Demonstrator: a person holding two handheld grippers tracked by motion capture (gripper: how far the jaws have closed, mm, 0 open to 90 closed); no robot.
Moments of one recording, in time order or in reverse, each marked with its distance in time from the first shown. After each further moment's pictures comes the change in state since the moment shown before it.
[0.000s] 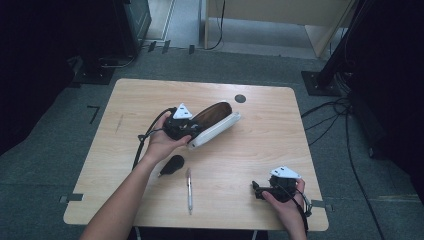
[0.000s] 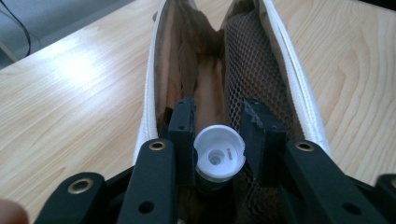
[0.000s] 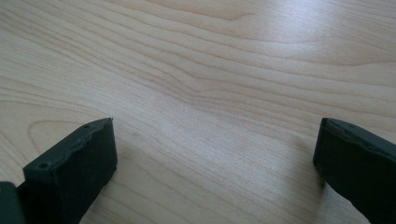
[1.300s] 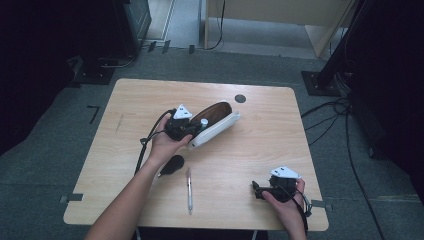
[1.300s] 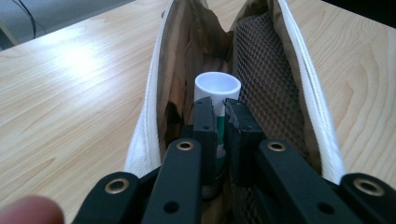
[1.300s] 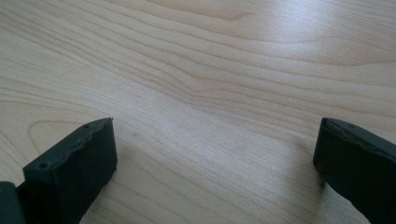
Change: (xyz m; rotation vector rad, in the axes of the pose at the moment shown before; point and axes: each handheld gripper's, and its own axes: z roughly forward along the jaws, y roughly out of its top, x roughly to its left) left arm -0.001 -0.006 0.009 -0.019 0.024 -0.087; right arm 0.000 0.000 0.000 0.000 -0.001 -0.001
